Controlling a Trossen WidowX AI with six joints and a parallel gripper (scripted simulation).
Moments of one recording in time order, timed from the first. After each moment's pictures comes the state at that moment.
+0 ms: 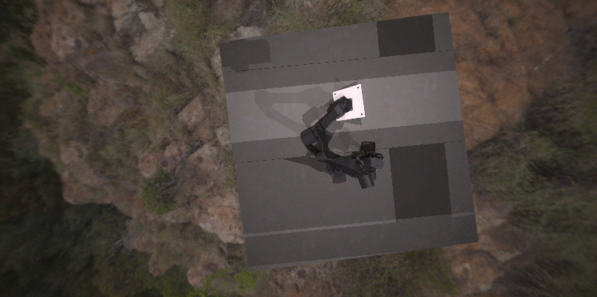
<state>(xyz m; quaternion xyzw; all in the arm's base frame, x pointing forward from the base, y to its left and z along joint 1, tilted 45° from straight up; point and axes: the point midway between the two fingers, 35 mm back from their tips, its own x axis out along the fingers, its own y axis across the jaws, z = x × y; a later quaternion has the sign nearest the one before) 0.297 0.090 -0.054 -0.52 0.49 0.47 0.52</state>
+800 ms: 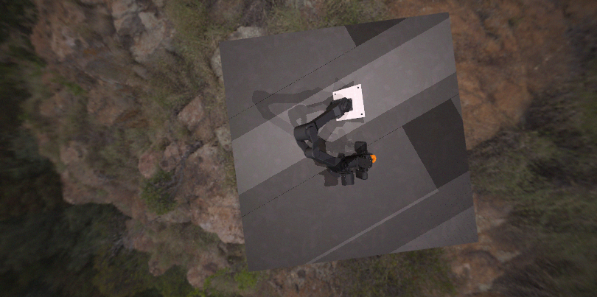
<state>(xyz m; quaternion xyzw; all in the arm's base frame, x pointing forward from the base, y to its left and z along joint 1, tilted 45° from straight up) 0.295 0.071 -0.041 -0.44 0.39 0.55 0.59</state>
